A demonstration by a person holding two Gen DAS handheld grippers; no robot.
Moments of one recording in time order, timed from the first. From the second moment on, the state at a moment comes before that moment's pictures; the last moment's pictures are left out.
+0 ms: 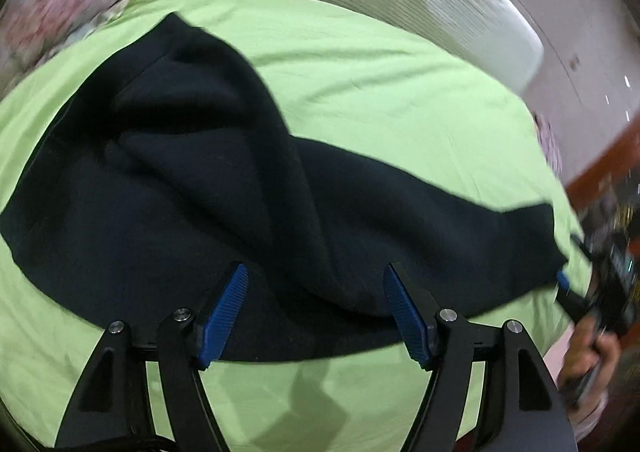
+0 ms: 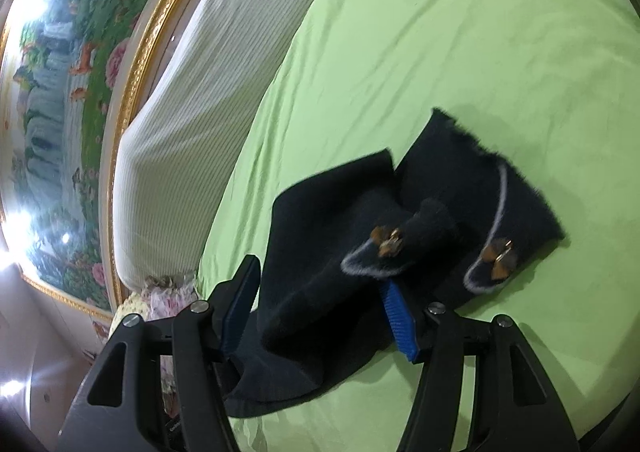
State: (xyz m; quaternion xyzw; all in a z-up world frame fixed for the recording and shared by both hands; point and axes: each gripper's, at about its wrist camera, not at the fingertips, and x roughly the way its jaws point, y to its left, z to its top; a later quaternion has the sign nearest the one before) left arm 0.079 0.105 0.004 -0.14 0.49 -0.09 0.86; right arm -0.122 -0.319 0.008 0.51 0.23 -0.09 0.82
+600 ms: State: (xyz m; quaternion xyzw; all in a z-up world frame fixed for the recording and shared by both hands) left arm 0.109 0.113 0.012 -0.10 0.45 -0.02 0.89; right arm -0.151 -0.348 0.039 0.36 0.24 -0.18 0.88
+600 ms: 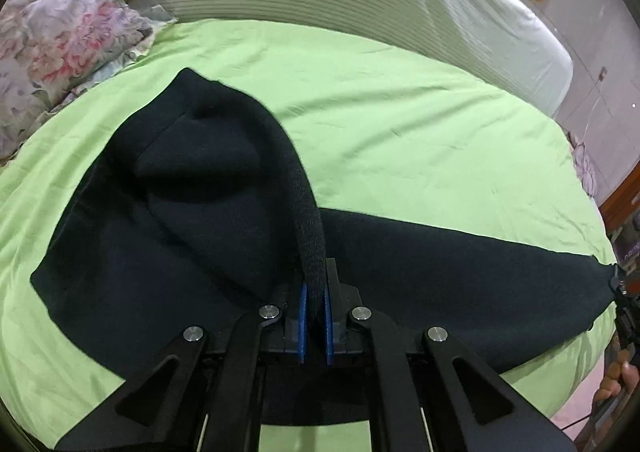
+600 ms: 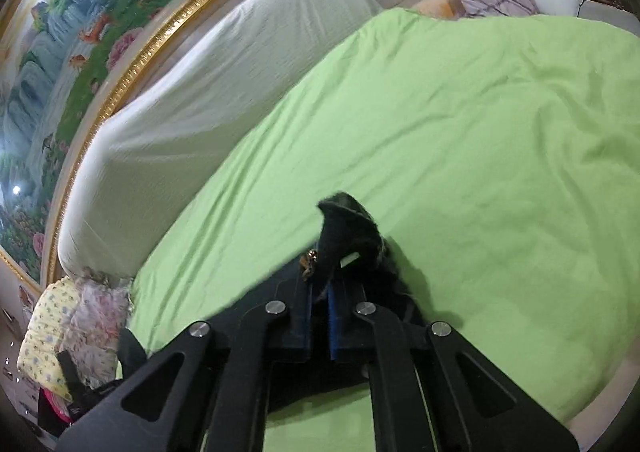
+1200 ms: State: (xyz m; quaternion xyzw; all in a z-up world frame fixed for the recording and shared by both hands) left arm 0.097 0.157 0.018 -0.13 0.47 0.04 0.87; right arm -0.138 -0.289 0.064 0.26 0.25 -0.14 0.92
